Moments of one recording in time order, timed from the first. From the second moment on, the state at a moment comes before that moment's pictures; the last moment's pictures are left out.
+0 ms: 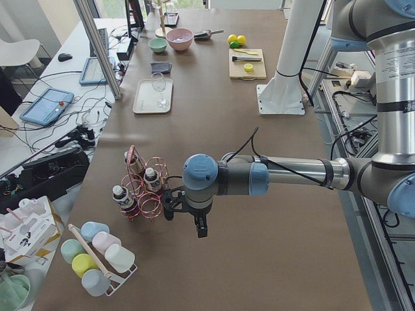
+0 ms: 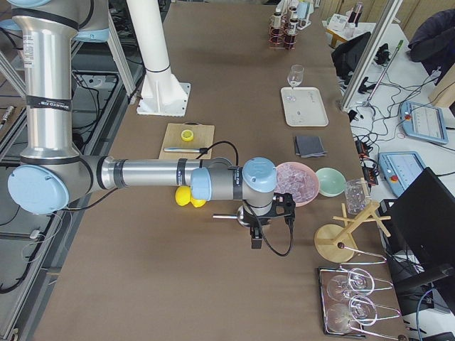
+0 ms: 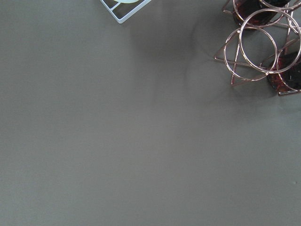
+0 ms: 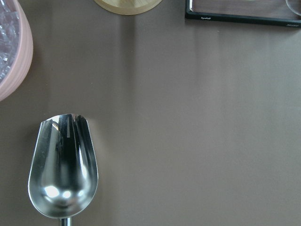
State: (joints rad) left arm -1.67 -1.41 -1.79 -1.52 -2.38 -0.14; right arm 1.58 -1.62 1.68 -1.55 2.29 0.01
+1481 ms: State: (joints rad) left arm -1.67 -1.45 -1.80 -1.40 -2.39 -0.16; right arm 1.58 -1.62 1.66 -1.51 2.29 0.02
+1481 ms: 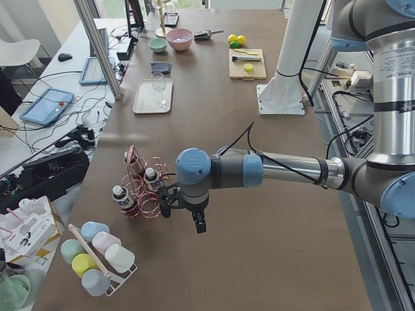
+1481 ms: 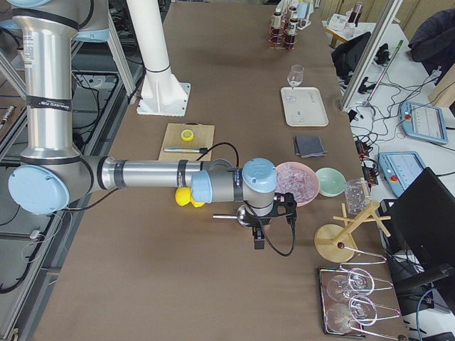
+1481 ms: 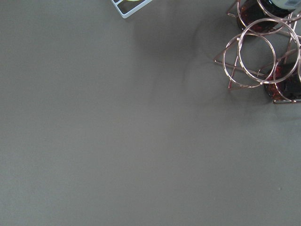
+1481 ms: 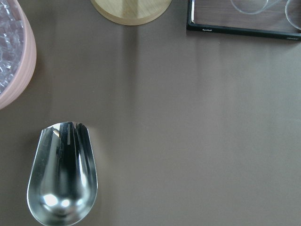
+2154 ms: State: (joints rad) left arm -1.67 -1.61 -1.76 -1.28 -2.39 -0.71; right arm 1.58 -1.61 1.67 -1.51 2.29 0.01
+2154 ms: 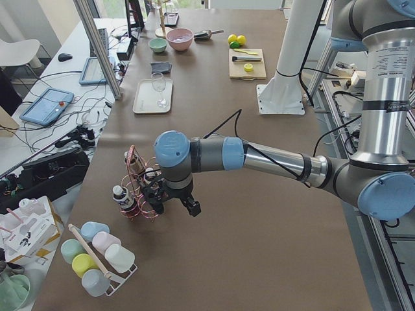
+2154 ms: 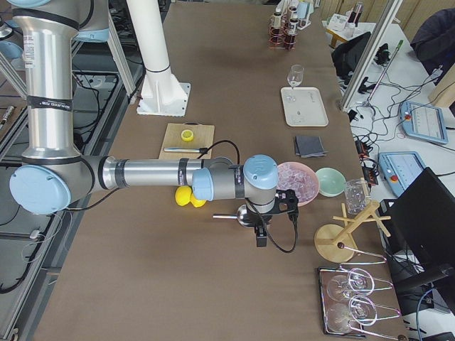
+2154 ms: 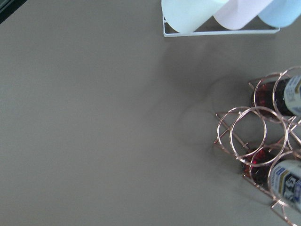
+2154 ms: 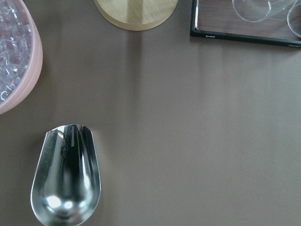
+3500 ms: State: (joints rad) left arm -1.57 -1.88 -1.55 -1.51 -2.35 -1.87; right arm 1.57 -1.60 1.66 -1.51 2.27 0.02
